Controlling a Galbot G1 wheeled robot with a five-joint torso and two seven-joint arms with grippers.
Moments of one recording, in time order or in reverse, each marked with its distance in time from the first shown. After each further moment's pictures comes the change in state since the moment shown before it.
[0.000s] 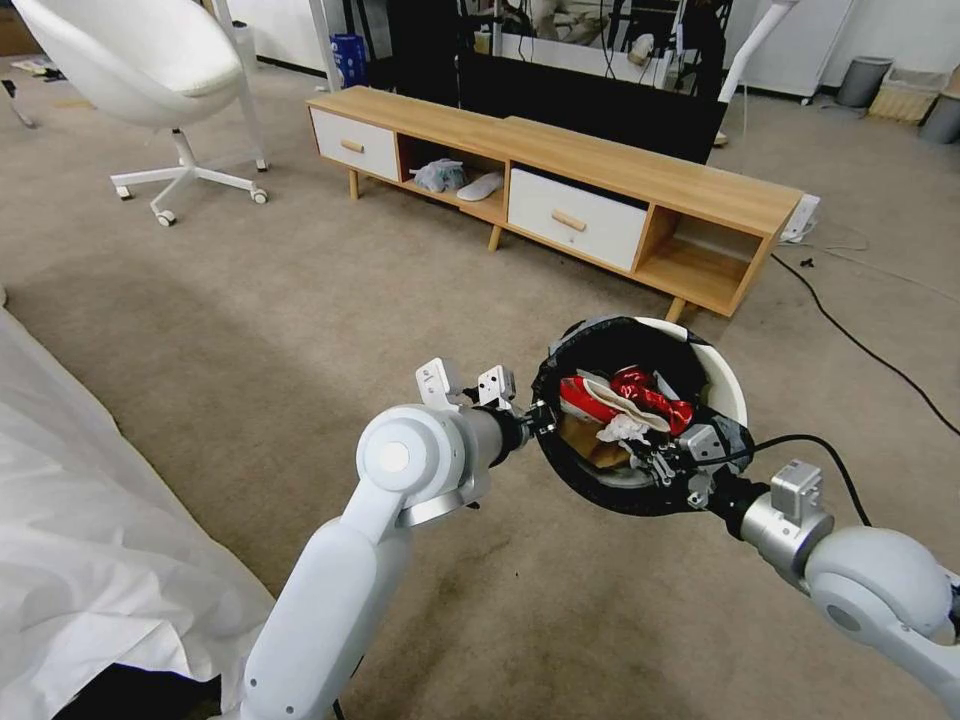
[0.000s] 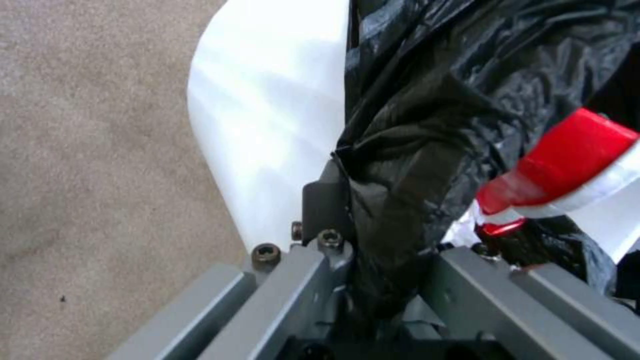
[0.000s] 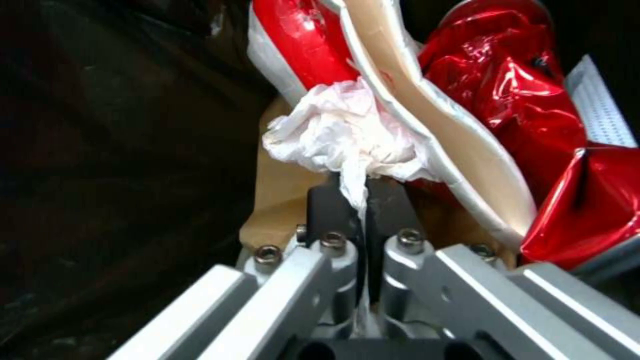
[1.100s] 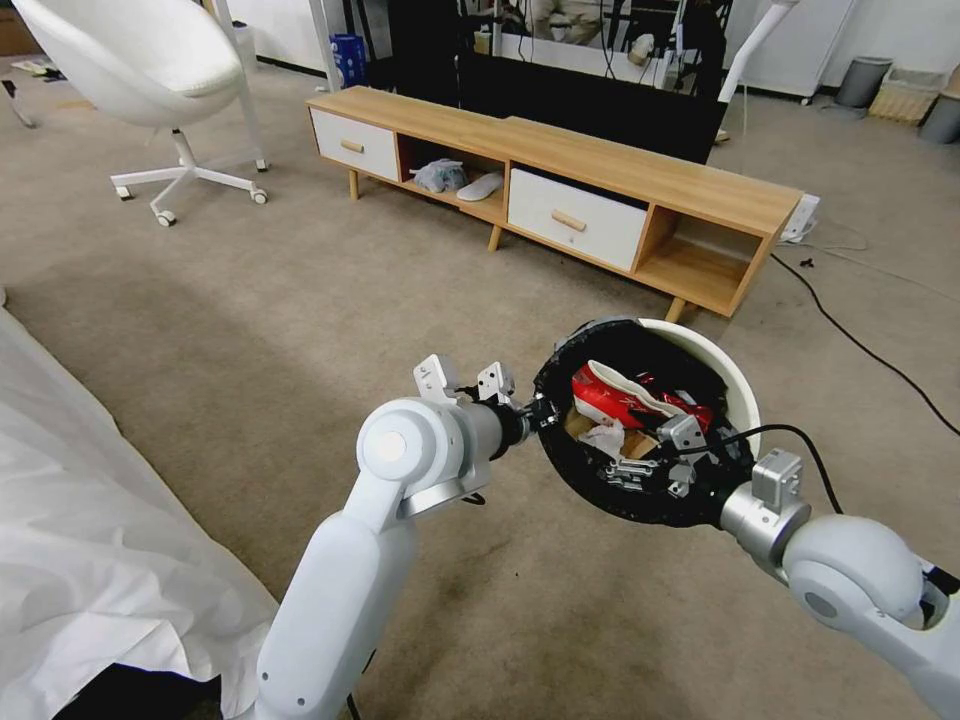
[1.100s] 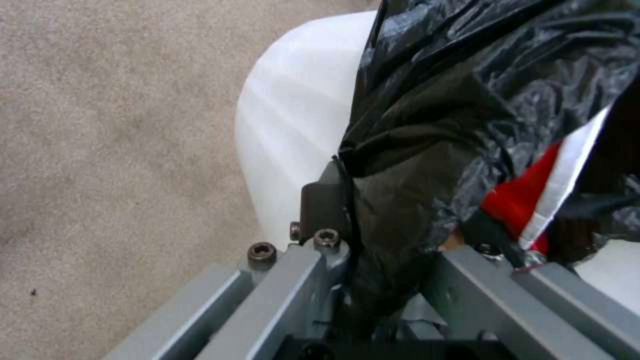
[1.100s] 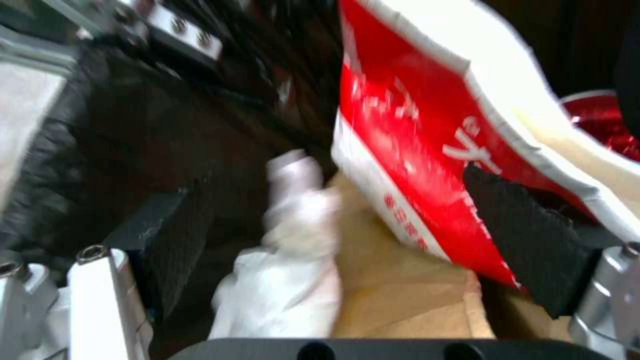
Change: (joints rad) left arm -0.009 -0.061 -0.055 0.055 -0.016 -0.036 -0.032; right arm 0.136 0.018 -0.101 0.013 0.039 -0.004 0.000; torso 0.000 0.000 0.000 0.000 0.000
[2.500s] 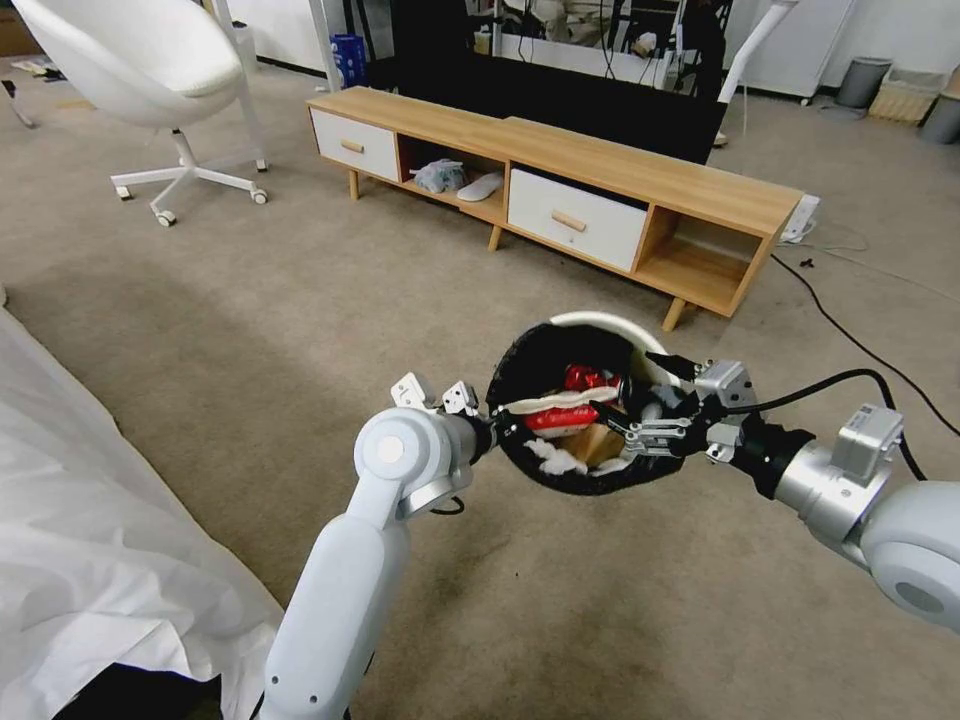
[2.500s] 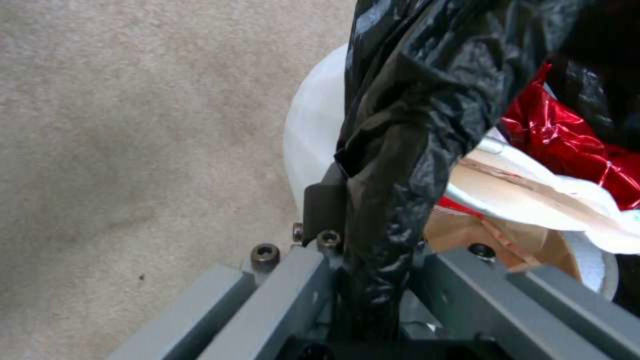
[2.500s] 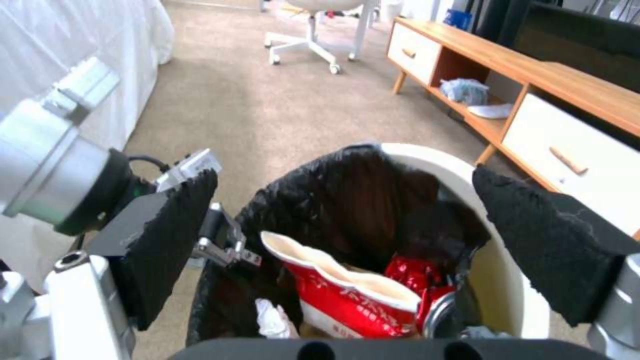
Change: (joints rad) left arm 0.059 0.003 -0.057 0.072 0.095 -0.015 -0.040; right arm -0.223 -0.113 0.408 0.223 0.146 0.007 -0.013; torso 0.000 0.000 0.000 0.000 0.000
